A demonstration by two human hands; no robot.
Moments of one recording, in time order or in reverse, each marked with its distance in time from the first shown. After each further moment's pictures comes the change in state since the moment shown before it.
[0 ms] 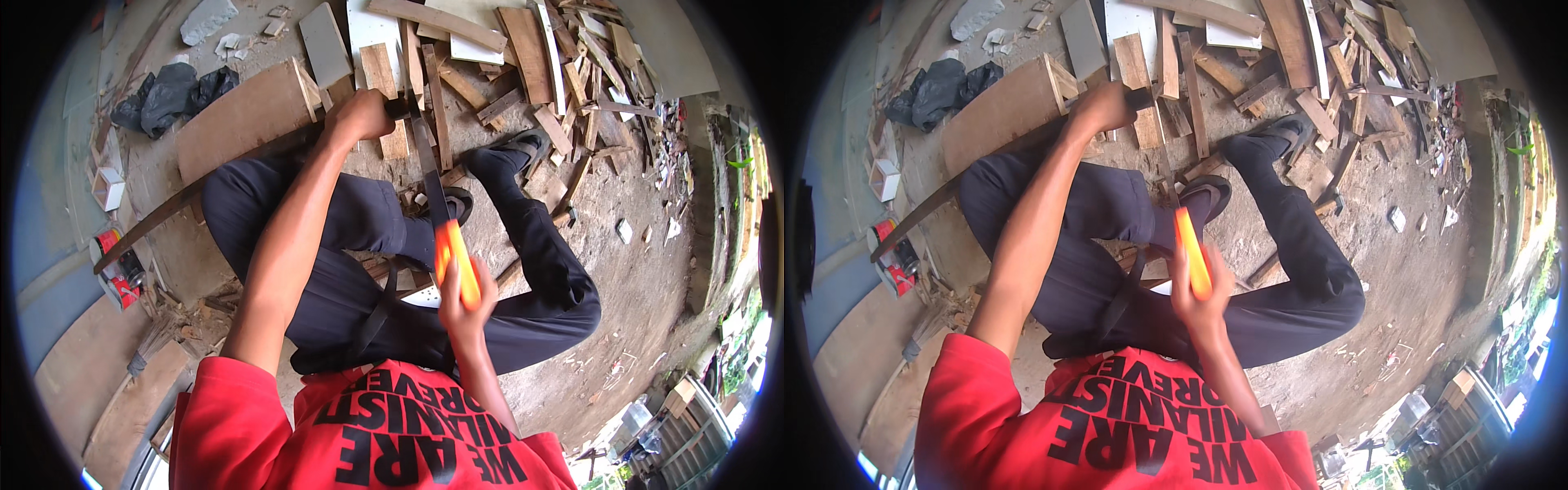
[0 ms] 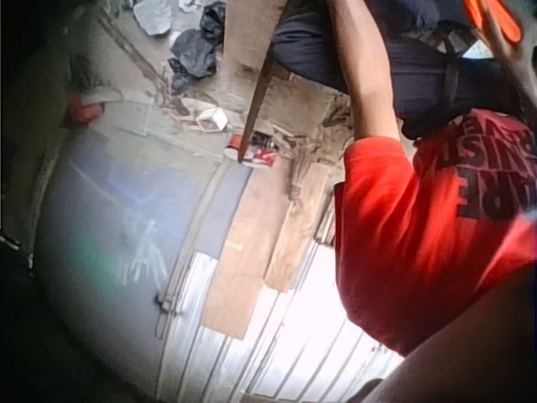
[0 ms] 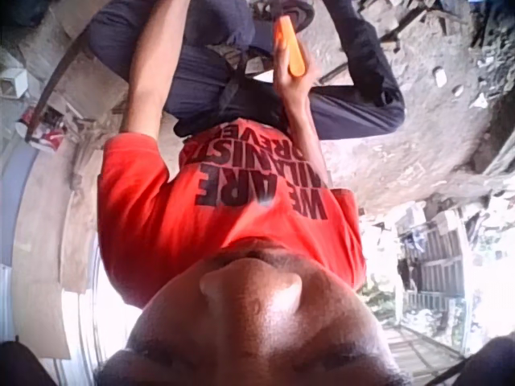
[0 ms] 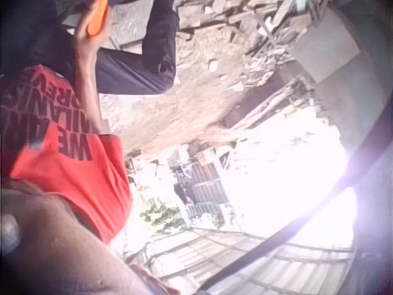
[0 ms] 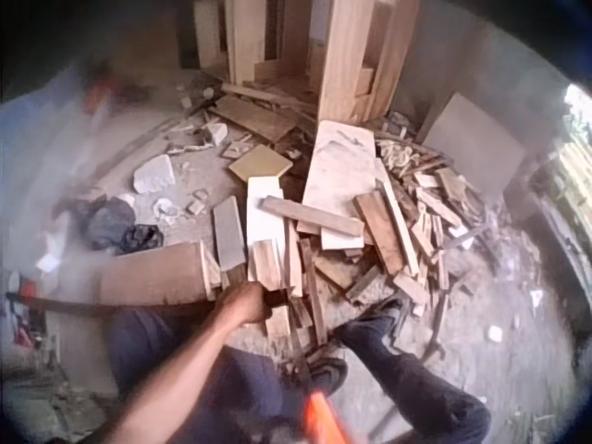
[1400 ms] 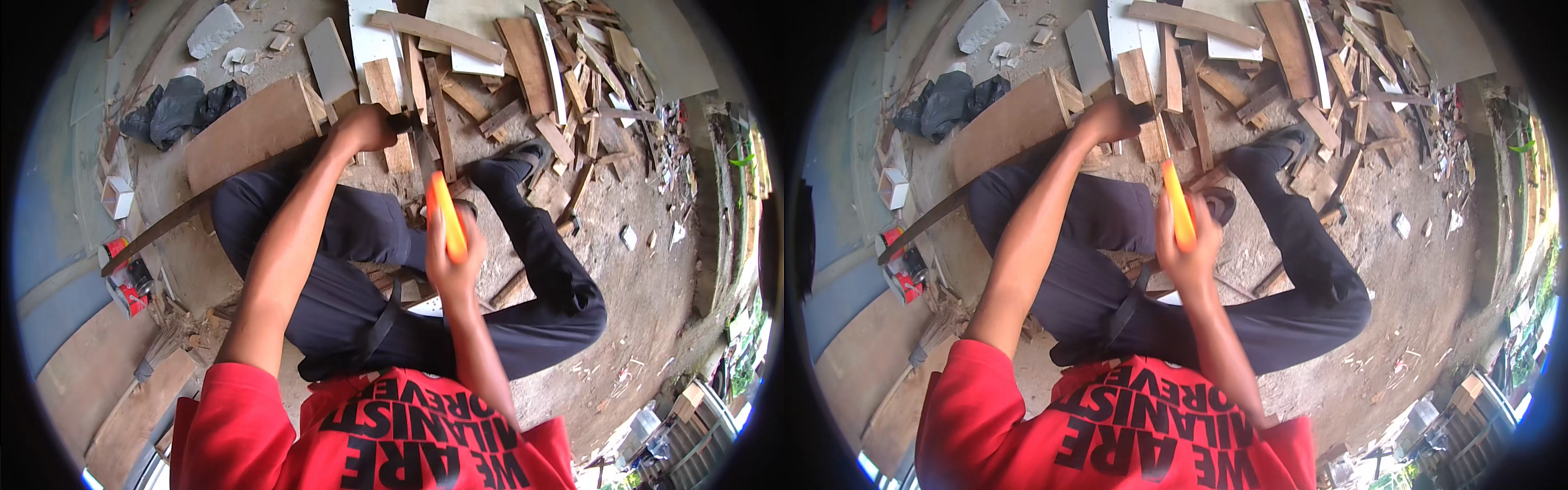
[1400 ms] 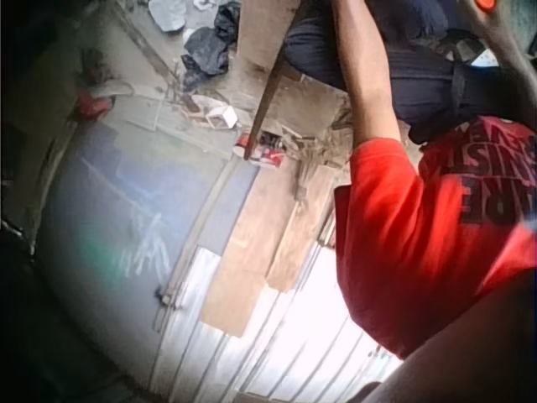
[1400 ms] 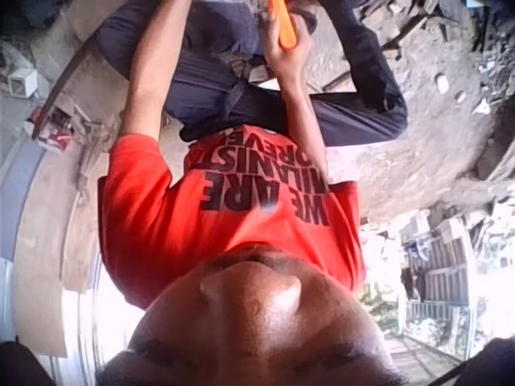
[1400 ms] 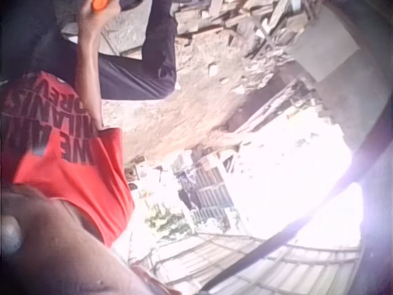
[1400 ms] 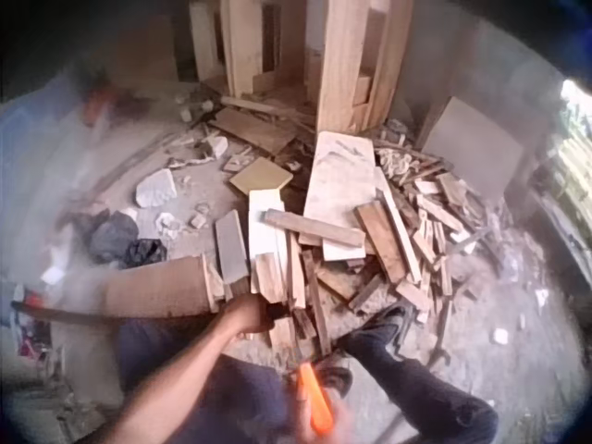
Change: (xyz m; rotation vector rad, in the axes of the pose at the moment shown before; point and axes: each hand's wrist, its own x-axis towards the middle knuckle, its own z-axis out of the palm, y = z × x) left_hand 0.047 -0.024 0.019 0.066 -0.016 0.208; right_hand 0.067 0.004 0.046 0.083 0.090 -0.142
